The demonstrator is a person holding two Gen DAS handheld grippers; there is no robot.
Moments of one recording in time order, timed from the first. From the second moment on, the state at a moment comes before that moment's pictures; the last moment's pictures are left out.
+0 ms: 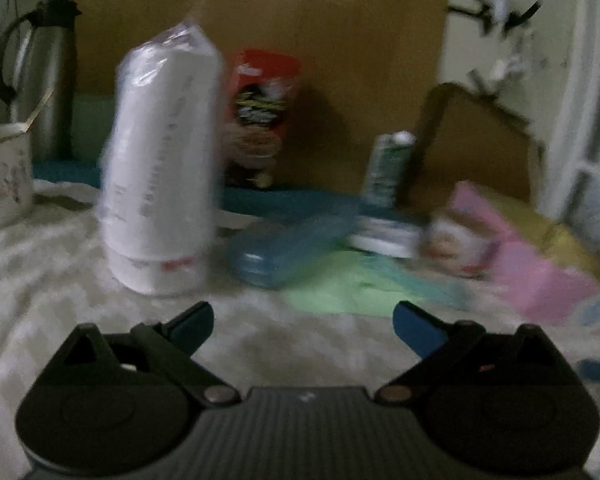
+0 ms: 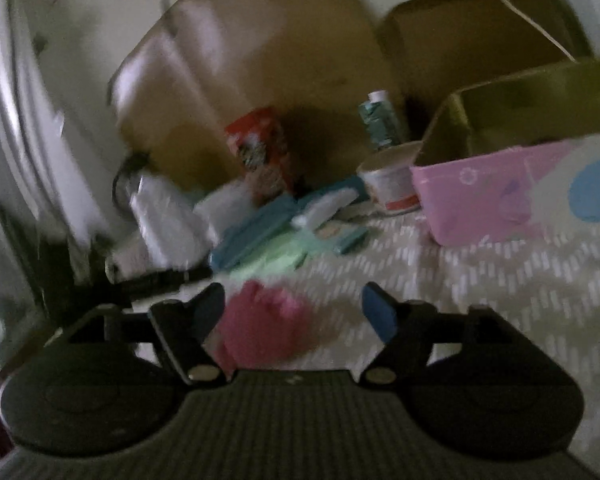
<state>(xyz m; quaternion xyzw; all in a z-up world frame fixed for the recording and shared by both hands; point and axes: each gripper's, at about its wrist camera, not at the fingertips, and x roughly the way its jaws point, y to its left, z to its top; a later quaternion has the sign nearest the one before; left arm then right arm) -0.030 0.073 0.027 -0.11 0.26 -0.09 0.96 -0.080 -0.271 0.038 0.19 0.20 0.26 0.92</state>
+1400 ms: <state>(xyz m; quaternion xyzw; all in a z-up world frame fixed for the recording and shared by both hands) 0.027 -0.212 0.081 0.04 0.22 -0.30 0.93 -0.034 -0.358 0.033 0.11 0.03 -0.08 0.99</state>
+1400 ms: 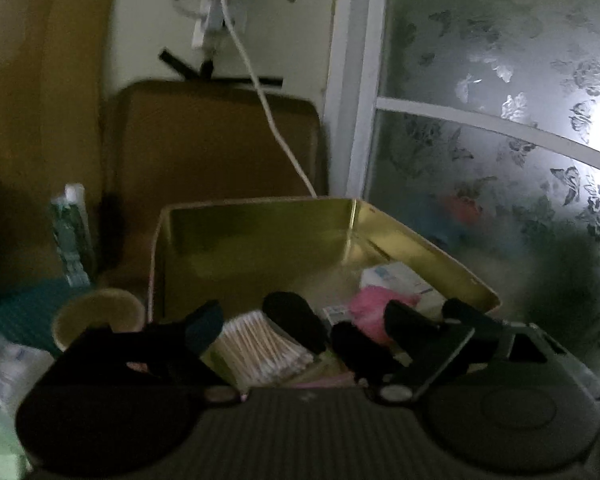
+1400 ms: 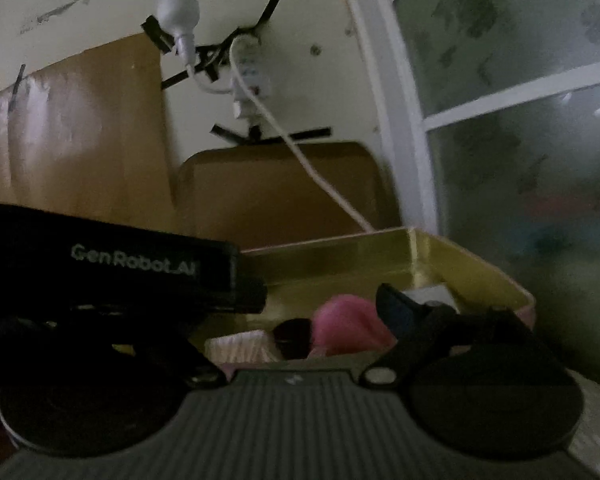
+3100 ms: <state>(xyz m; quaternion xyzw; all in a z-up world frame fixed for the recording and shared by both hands) -0.007 0.022 0.010 0.02 0.32 -0.04 0.95 -0.053 -0.219 0.012 0.09 0.24 0.08 0.96</state>
